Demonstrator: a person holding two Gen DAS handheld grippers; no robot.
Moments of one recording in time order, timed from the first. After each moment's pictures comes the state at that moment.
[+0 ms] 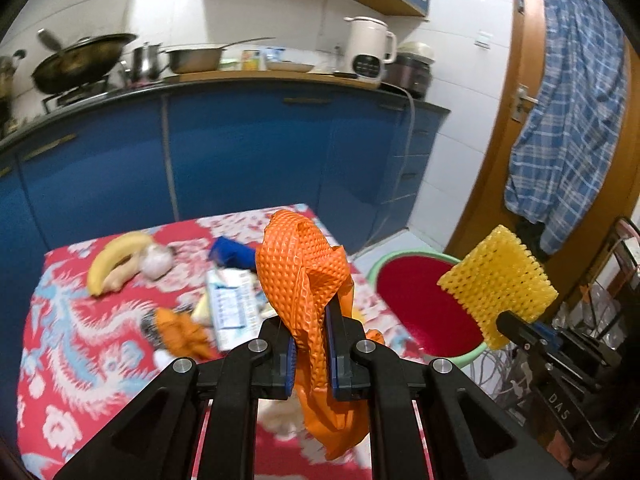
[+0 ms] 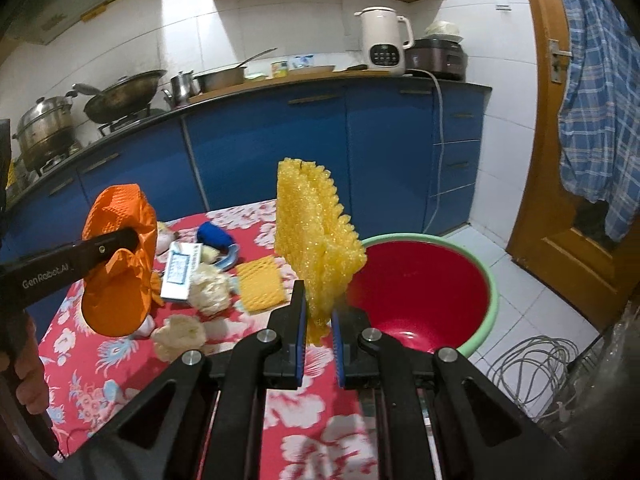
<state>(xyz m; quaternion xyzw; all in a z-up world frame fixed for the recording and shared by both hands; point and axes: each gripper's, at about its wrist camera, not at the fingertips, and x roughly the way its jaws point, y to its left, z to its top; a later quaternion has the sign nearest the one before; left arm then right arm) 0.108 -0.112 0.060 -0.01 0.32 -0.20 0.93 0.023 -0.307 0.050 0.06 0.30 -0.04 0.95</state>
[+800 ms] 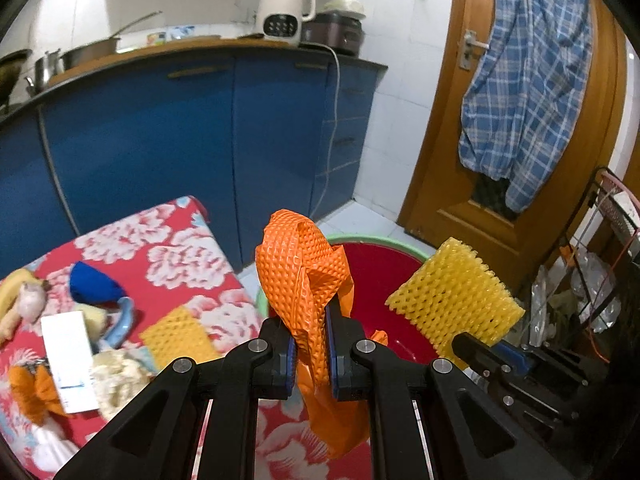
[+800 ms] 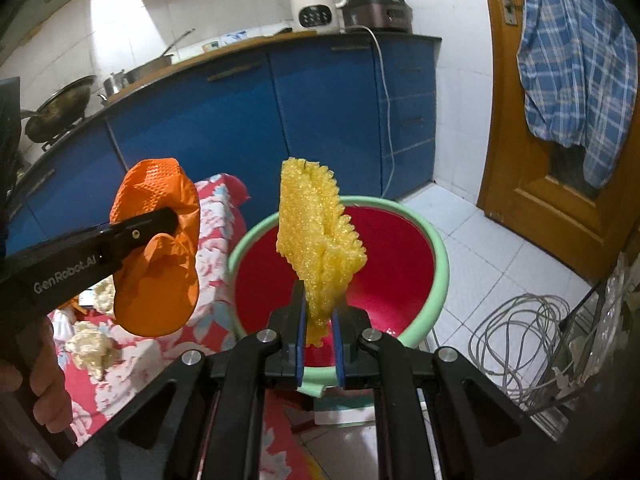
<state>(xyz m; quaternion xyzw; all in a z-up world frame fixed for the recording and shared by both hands) 0.154 -0.258 0.013 0.05 0.35 -0.28 0.89 0.052 -0.401 -0.010 0.11 0.35 -0.10 0.92</state>
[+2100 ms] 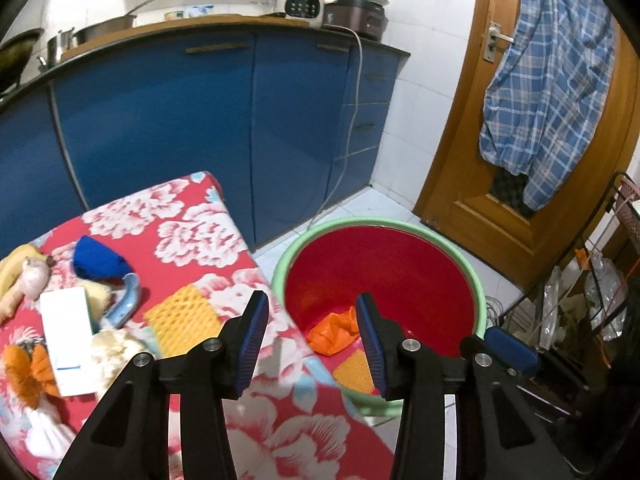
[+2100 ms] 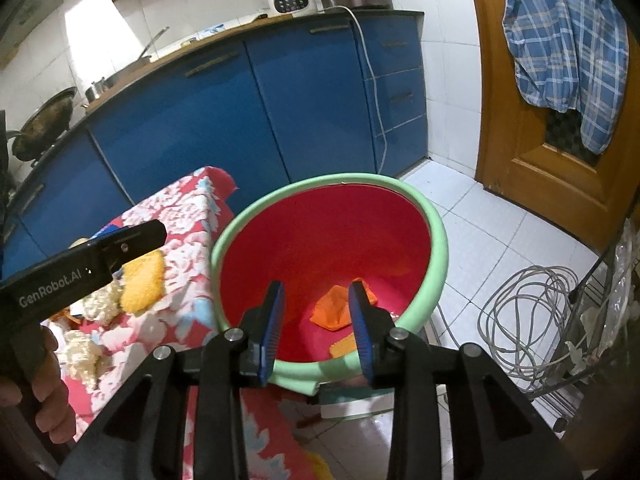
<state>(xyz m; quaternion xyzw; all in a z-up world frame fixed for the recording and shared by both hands) 0.160 -0.248 0.003 0.04 0.38 -0.25 0.89 0.052 -0.405 -0.019 0.15 0.36 -0.10 0.92</state>
